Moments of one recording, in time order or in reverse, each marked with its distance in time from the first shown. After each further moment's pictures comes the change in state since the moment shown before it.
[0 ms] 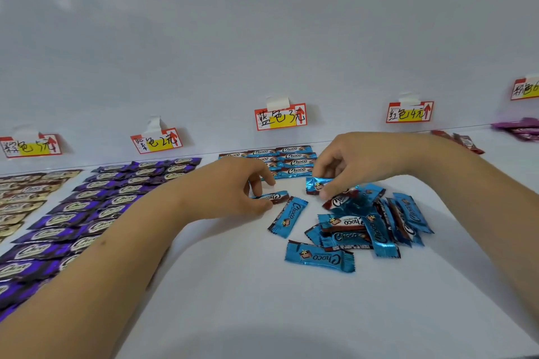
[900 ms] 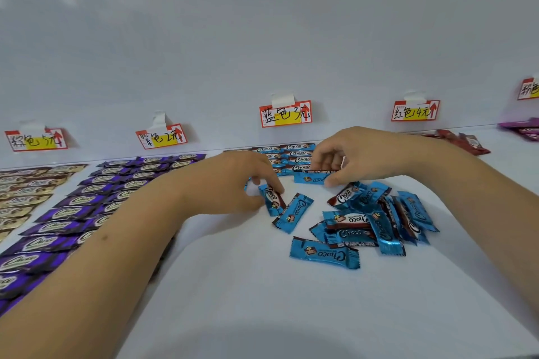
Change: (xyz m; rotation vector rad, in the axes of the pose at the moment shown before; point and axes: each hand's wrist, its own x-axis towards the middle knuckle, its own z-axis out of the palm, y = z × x) left_hand -0.002 -0.007 -0.007 0.138 -0.016 0.164; right_hand 0.008 0.007 0.004 -0.052 0.110 -0.022
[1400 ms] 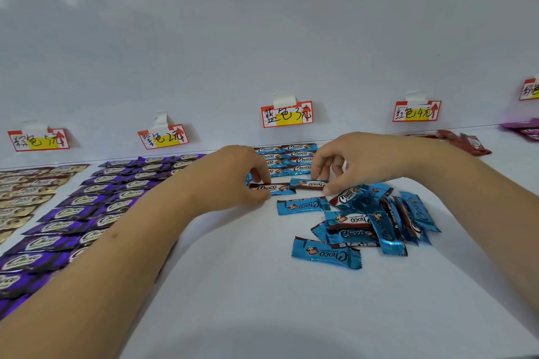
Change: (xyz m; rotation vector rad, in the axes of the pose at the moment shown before) left_hand 0.005 -0.005 0.007 0.062 0.142 -0.136; right_hand -0.002 -0.004 0.002 0.041 -0.055 0.011
